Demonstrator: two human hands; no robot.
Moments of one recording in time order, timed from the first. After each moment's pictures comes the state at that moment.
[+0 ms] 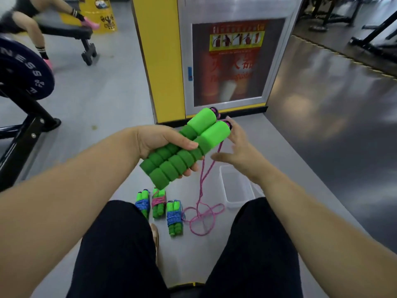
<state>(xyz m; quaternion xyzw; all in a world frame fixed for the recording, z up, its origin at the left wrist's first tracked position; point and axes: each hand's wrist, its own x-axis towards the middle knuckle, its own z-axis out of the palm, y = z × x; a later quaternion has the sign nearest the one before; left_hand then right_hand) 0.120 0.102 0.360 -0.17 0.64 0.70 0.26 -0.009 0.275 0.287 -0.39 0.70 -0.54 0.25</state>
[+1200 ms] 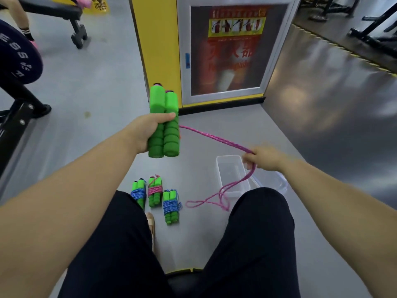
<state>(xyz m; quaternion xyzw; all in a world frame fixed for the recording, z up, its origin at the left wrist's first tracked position) 0.112 0.078 0.309 -0.34 0.58 0.74 -0.08 -0.071 0.309 0.252 -0.34 0.88 -0.15 0.29</state>
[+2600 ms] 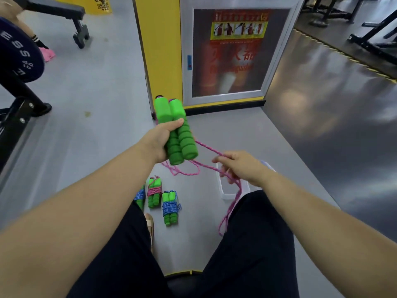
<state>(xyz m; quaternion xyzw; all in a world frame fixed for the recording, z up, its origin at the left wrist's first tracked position) 0.099 0.097 0.288 -0.32 0.45 0.83 -0.11 -0.009 0.278 0.257 -0.32 0.80 -0.37 0.36</state>
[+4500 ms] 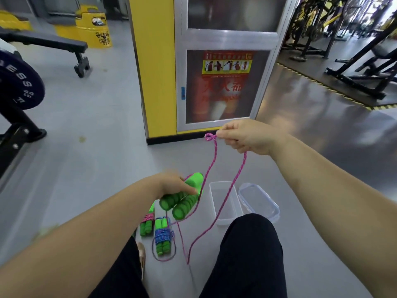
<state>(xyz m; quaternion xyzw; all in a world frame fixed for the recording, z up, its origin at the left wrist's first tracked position) 0.105 0.122 0.289 -0.30 0.81 0.47 0.19 -0.047 0.262 0.392 -0.37 0.78 -0.37 0.34</state>
